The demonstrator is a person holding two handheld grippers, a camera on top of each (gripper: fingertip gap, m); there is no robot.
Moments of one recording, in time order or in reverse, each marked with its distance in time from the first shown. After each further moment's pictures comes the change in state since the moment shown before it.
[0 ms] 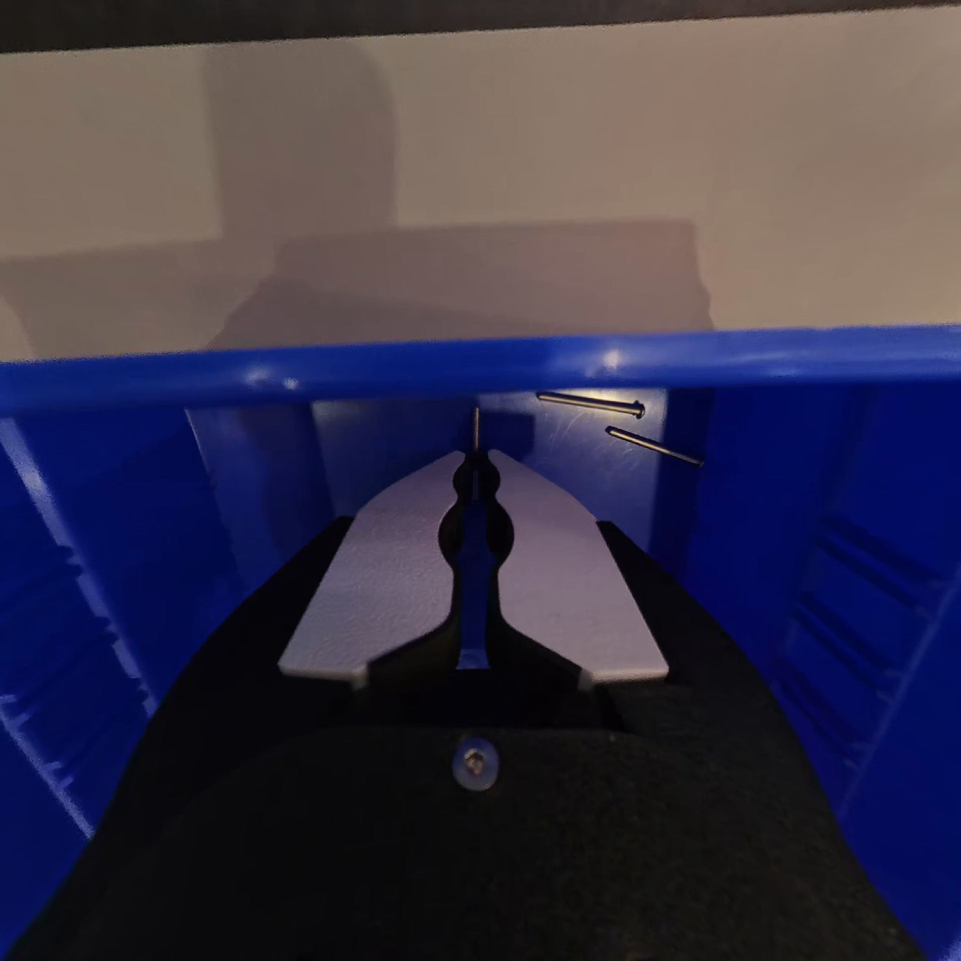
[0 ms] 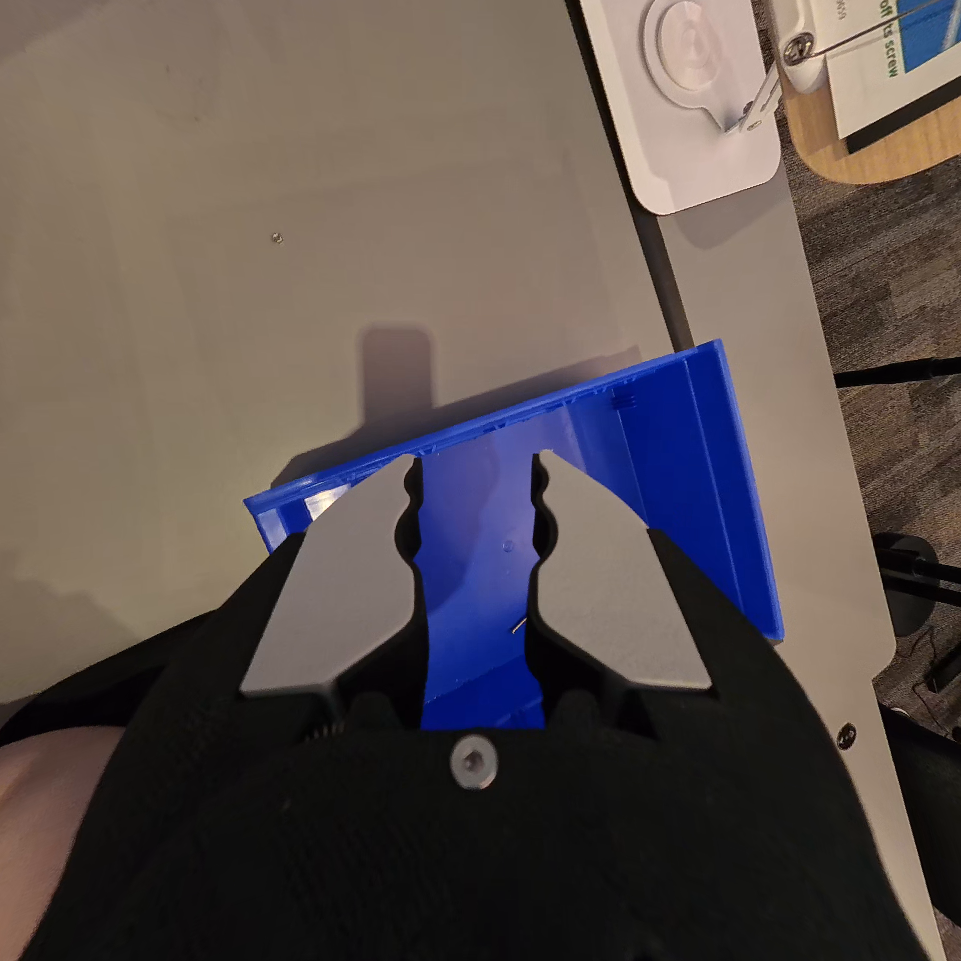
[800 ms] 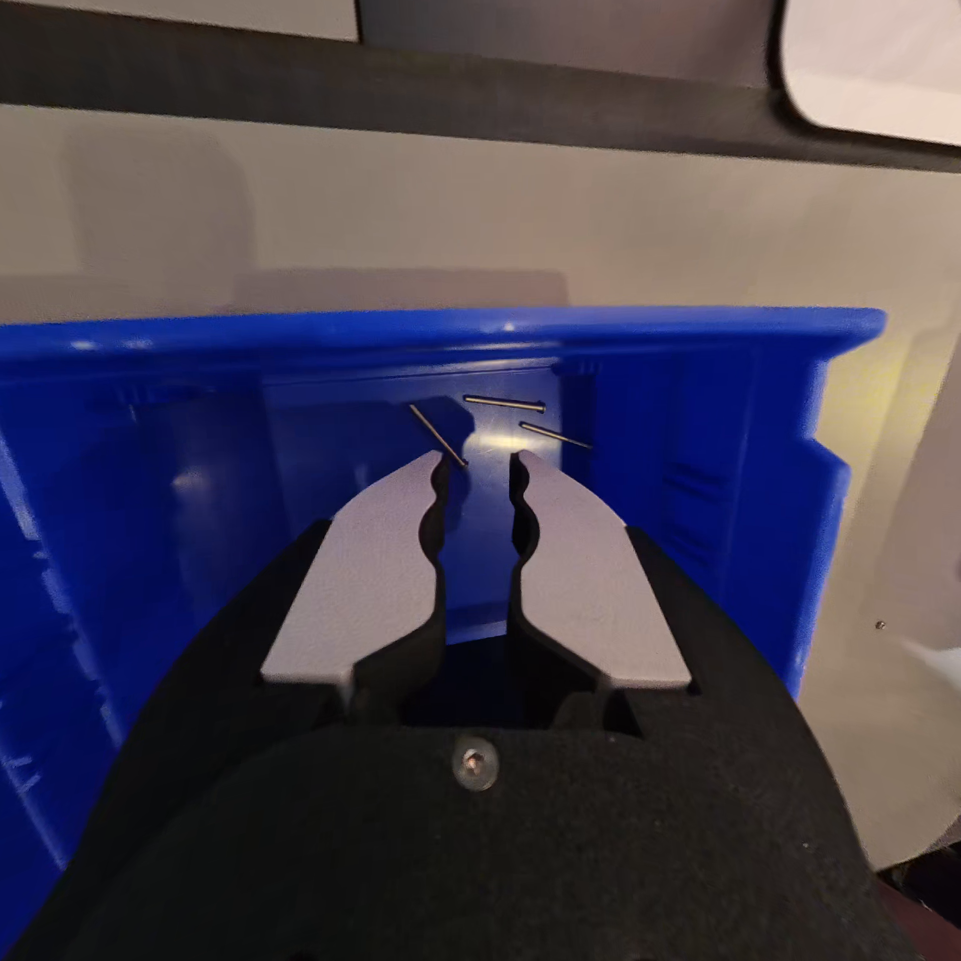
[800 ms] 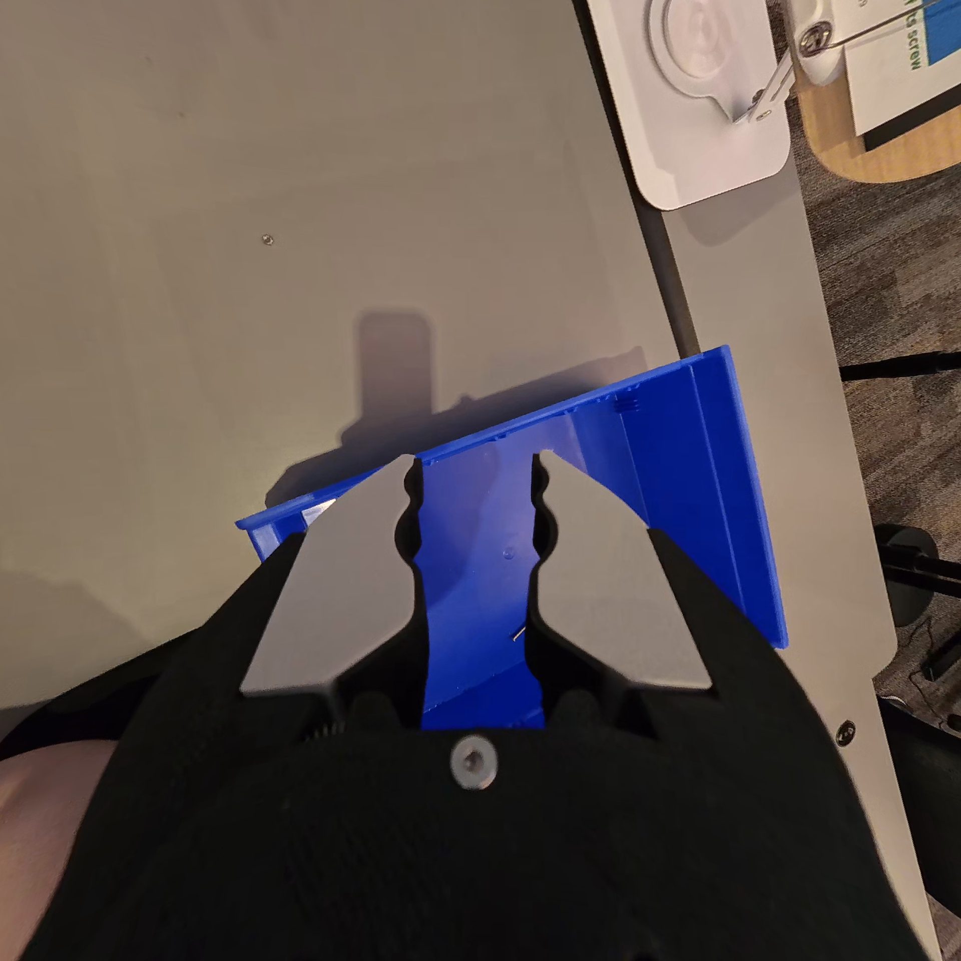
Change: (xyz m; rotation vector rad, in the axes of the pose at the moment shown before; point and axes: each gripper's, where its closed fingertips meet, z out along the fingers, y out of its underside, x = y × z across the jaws) left arm 0.020 -0.010 -0.032 0.102 0.226 -0.052; right arm -0.001 -0.005 0.010 -0.025 0.002 0.004
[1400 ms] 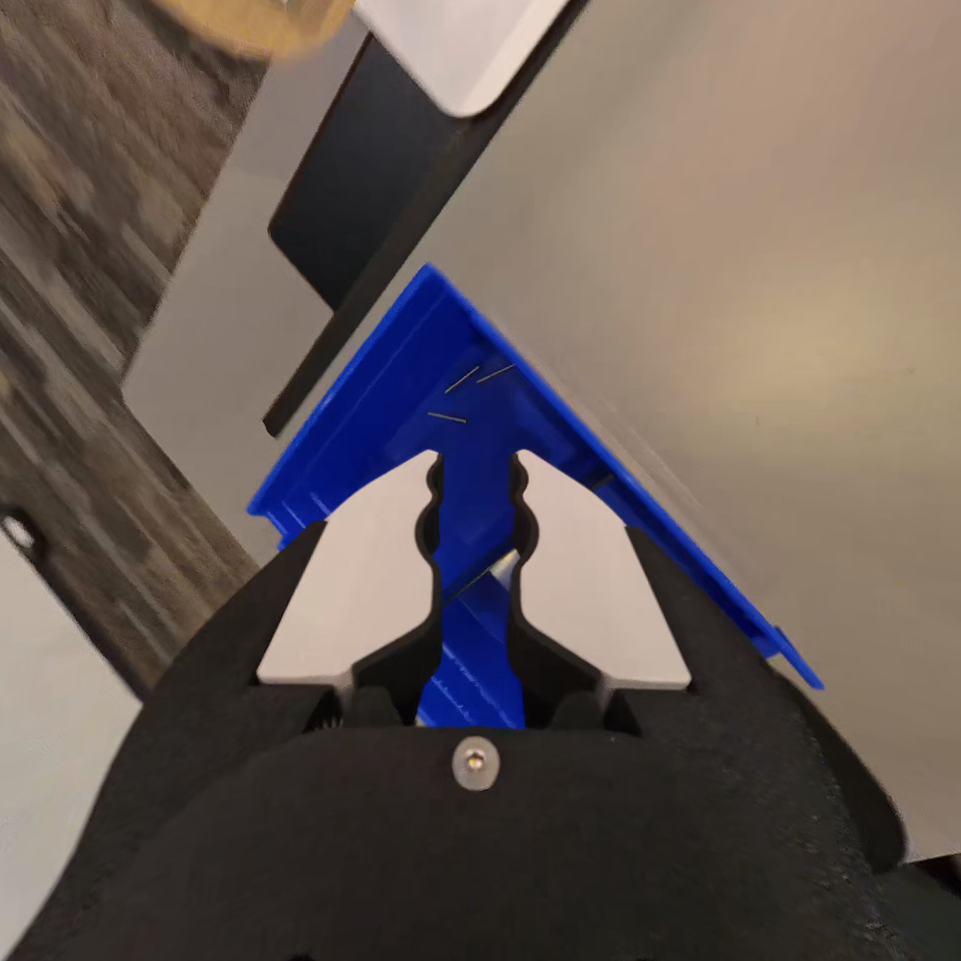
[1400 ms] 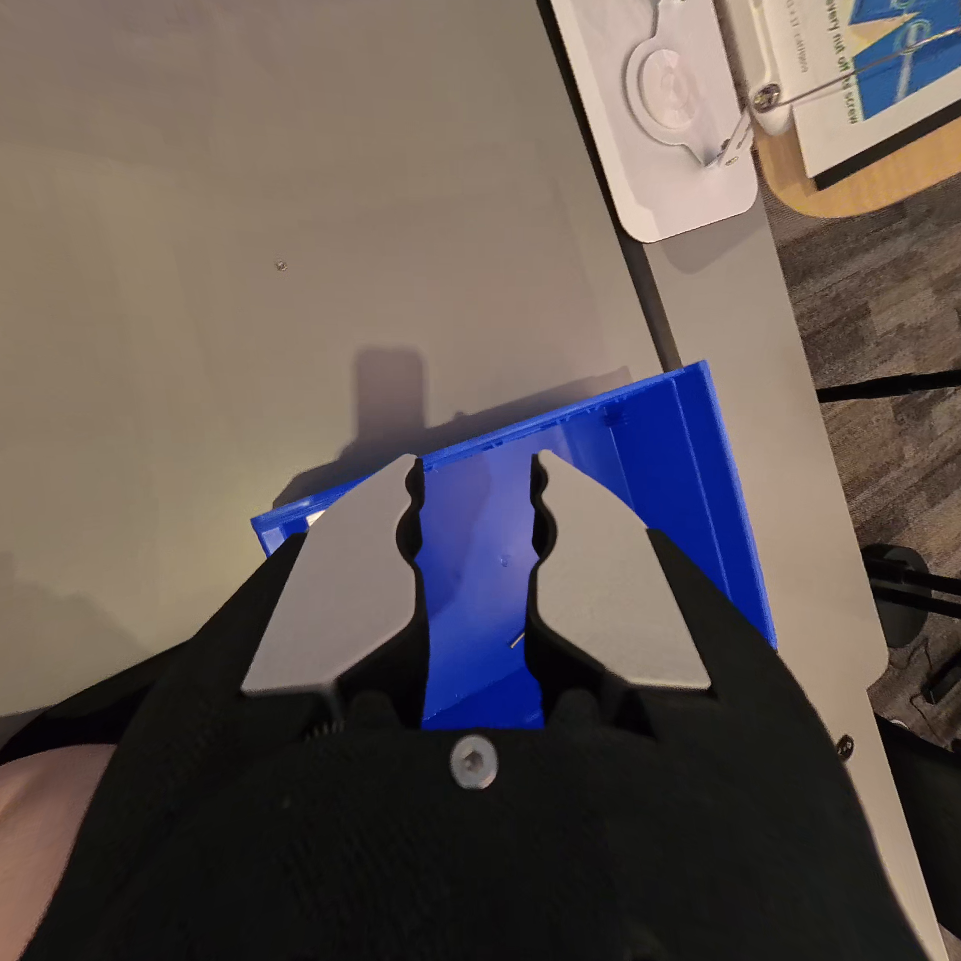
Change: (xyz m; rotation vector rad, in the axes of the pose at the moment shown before) left arm 0.084 0.018 -0.127 0.081 -0.294 0.866; right arm -0.001 -0.005 -0.013 0.058 0.012 -0.004
